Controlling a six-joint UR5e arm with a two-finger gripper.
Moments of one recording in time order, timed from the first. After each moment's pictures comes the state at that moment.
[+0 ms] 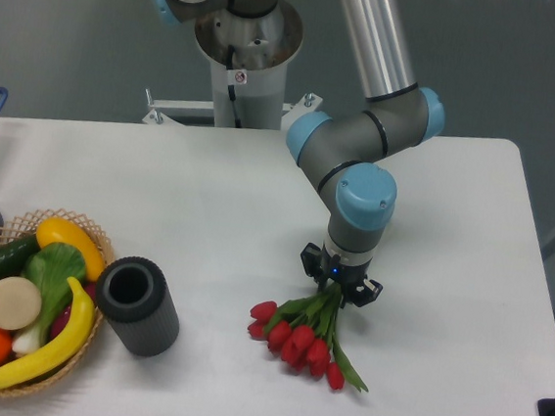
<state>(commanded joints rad) 2.56 -2.07 -1.78 -0.77 1.51 1.07</state>
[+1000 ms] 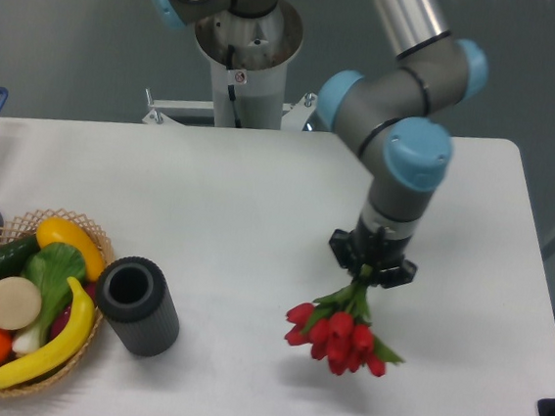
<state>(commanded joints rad) 2.65 -1.99 -1.48 -1.23 1.43 1.04</state>
